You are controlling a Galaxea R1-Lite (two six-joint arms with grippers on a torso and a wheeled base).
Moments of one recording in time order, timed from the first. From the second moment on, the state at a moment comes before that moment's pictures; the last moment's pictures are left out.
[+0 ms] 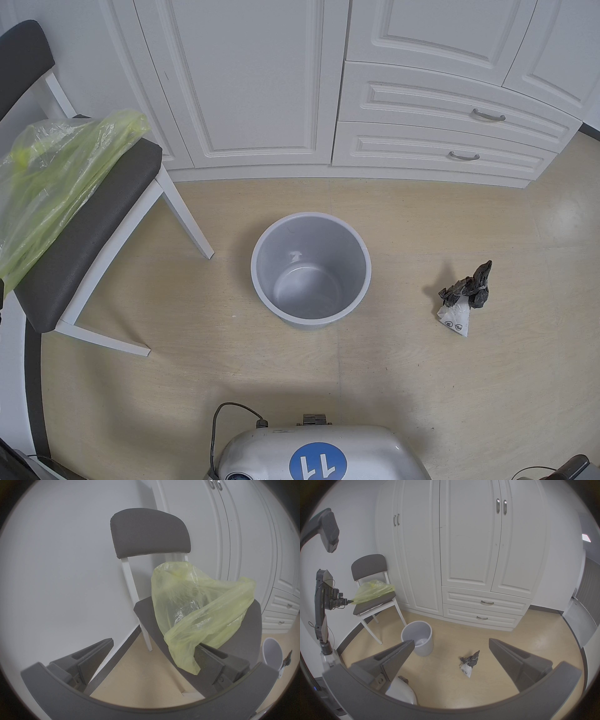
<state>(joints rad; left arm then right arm) 0.95 1.60 -0.19 -1.45 -0.44 -0.16 0.02 0.49 -0.54 0.01 0.20 -0.18</state>
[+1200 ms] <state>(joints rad) 0.94 1.59 -0.17 -1.53 -0.34 -0.21 0.02 0.49 -0.54 0.01 0.20 -0.18</state>
